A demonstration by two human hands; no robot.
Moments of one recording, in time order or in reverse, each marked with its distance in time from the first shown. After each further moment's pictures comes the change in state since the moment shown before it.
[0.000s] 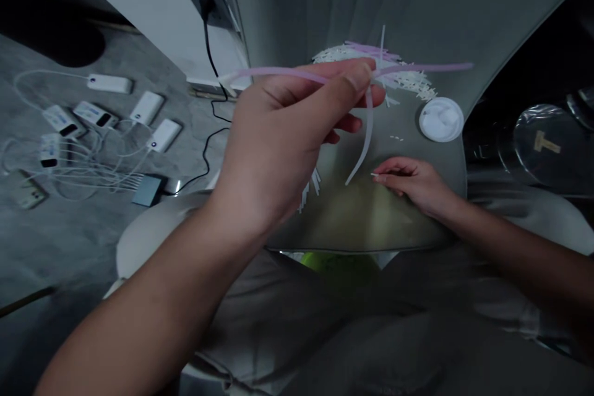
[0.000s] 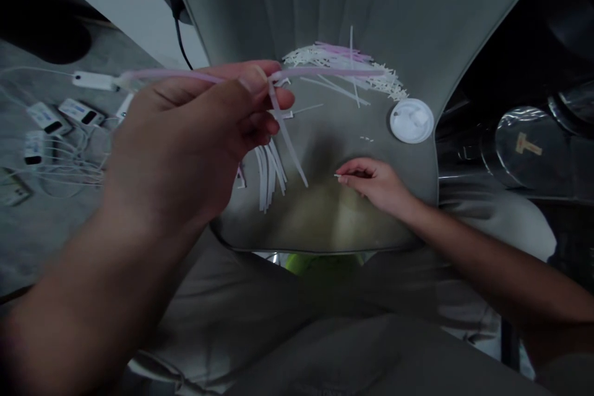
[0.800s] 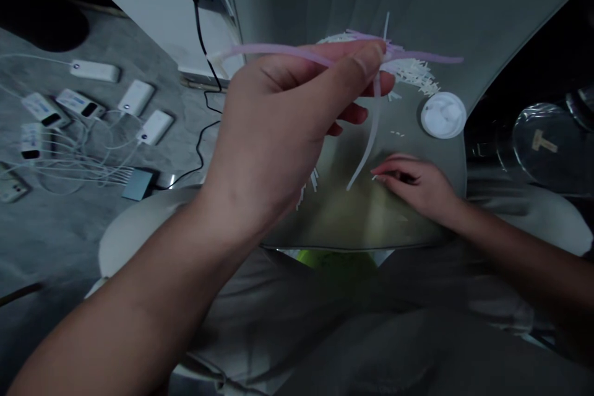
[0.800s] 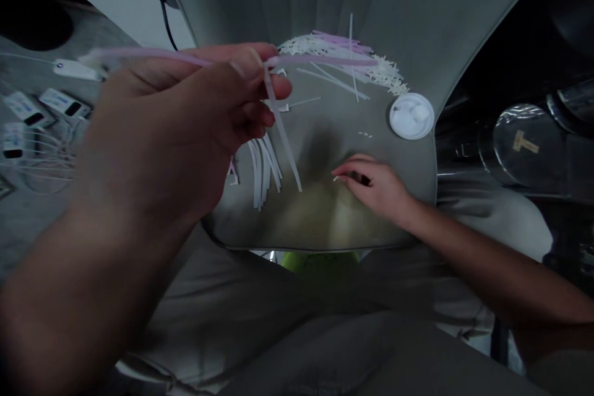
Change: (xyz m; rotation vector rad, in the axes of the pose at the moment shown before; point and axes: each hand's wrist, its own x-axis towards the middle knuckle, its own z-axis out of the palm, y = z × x) left_hand 0.000 -0.009 -0.001 0.046 -0.052 0.207; right_hand -0.008 -0.005 -0.002 -0.537 0.003 -0.449
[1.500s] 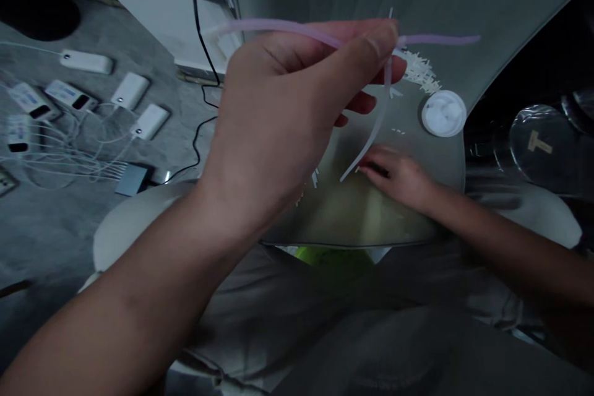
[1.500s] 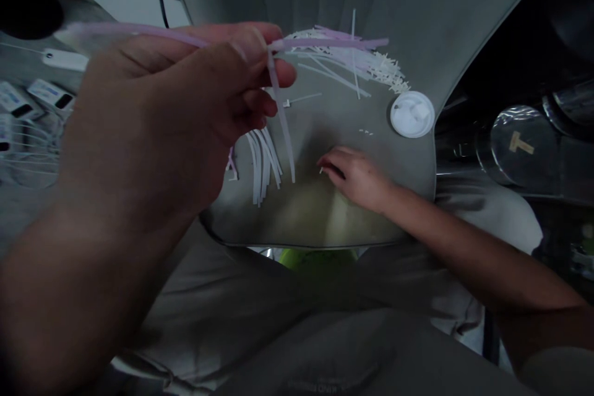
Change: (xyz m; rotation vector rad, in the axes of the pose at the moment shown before) left_hand -0.001 0.007 -0.006 0.037 -0.055 -0.004; right_hand 0.025 0.001 0.018 -0.251 -0.088 -0.266
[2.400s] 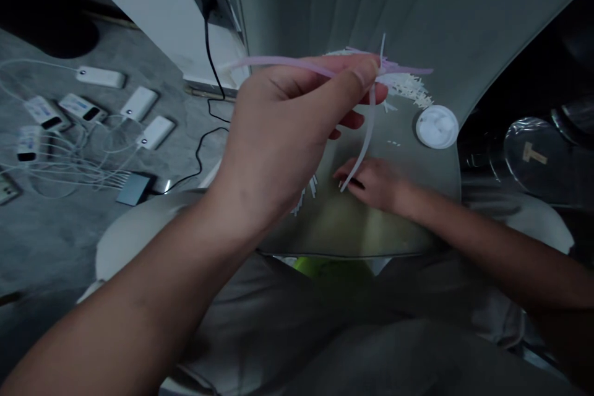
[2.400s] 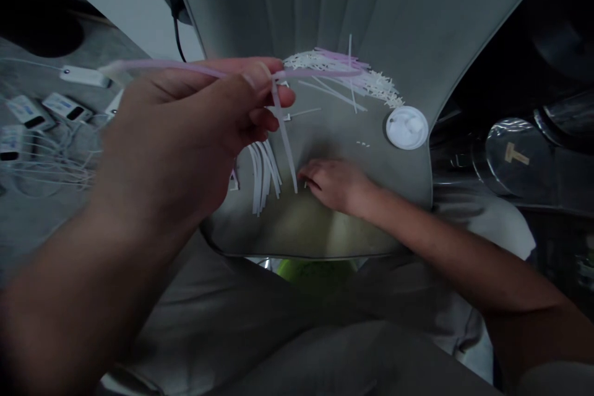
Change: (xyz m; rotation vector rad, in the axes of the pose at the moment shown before) left_hand 0.006 -0.004 0.005 -0.068 0.075 -0.017; right_hand 0.031 -0.007 0.000 -0.165 -0.224 -0.041
